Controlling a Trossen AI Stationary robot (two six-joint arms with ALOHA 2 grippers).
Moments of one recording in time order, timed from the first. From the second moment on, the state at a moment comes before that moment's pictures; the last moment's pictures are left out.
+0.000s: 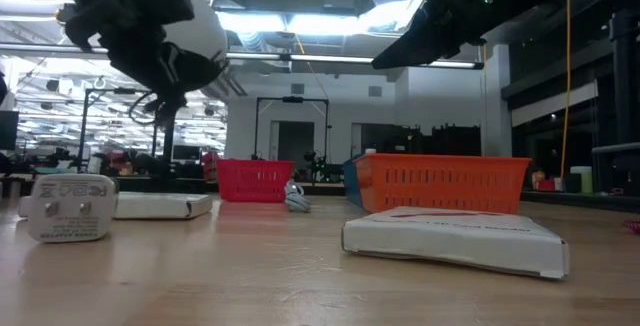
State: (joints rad) left arm 0.00 0.92 0.60 -0.52 -0.16 0.00; right arm 0.04 1.31 0.72 0.14 0.23 -0.11
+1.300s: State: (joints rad) left arm 0.09 0.77 0.27 0.18 -0.15 -0.02; right arm 0.04 1.31 0.72 0.18 0.24 -0.14
